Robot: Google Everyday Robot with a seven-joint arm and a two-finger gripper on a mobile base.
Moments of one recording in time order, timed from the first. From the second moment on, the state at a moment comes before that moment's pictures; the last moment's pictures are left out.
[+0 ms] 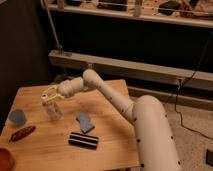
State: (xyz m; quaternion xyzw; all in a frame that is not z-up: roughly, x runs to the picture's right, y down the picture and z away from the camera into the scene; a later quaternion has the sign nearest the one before) arm -0.314 0.036 0.759 -0.36 -0.67 0.10 0.64
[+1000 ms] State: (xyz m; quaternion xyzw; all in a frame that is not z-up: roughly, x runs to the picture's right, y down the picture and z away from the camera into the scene) arm -0.308 0.040 0.759 -0.36 -0.66 0.06 0.66
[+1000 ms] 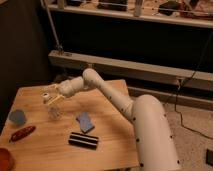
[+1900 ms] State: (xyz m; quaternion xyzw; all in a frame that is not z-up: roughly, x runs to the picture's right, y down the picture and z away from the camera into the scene) arm -0.265 0.007 0.777 -0.33 -0.50 -0.03 0.80
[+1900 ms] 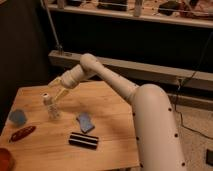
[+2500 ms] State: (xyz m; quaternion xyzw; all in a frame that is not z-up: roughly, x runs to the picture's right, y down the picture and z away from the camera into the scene) arm -0.246 -0.014 0.767 -0.31 -0.32 -0.10 0.89
